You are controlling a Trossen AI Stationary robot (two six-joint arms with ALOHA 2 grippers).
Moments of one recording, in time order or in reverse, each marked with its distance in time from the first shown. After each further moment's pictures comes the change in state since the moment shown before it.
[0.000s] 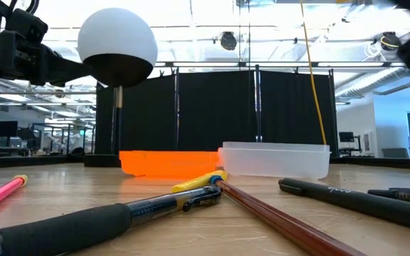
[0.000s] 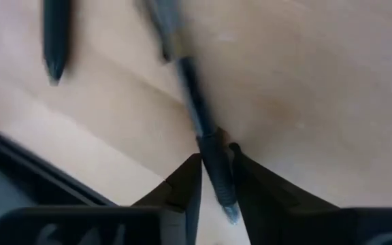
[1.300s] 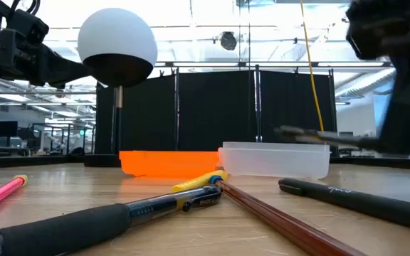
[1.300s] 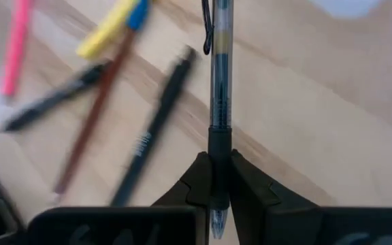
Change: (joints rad) left arm 0.000 0.000 0.000 -0.014 0.005 -0.038; right arm 0.000 -0.190 -0.025 0.133 0.518 -0.115
